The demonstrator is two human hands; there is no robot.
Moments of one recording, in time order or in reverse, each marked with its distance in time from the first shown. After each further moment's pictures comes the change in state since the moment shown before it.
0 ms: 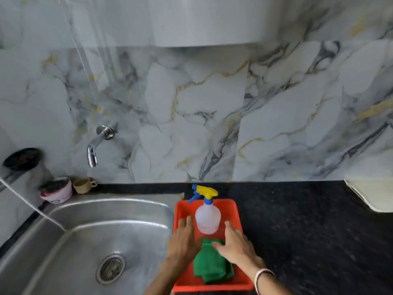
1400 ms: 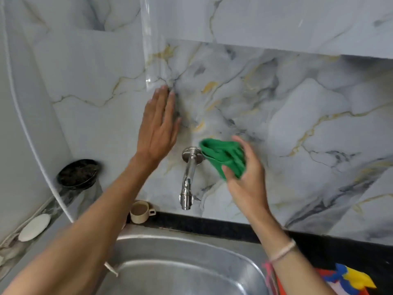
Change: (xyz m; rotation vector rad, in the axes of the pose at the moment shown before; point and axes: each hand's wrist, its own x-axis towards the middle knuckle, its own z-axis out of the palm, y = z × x) left_hand 0.248 -0.286 -0.406 0.267 1.162 0.423; right_hand 0.118 -0.438 -0.057 0.766 0.668 -0.658
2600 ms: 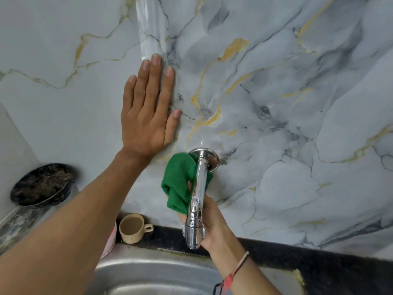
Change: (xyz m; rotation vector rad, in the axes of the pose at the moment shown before) left_hand 0.009 -0.051 0.089 0.271 0.409 0.211; right_hand -0.001 0.121 0.137 1.410 -0.321 1.153
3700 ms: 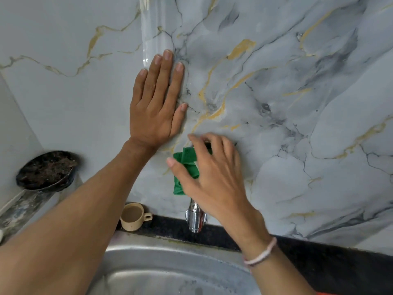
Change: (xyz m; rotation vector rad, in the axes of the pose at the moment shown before) left_hand -0.001 0.000 0.000 -0.012 0.005 -0.008; right_hand -0.059 -0.022 0.090 -2.321 0.408 -0.821
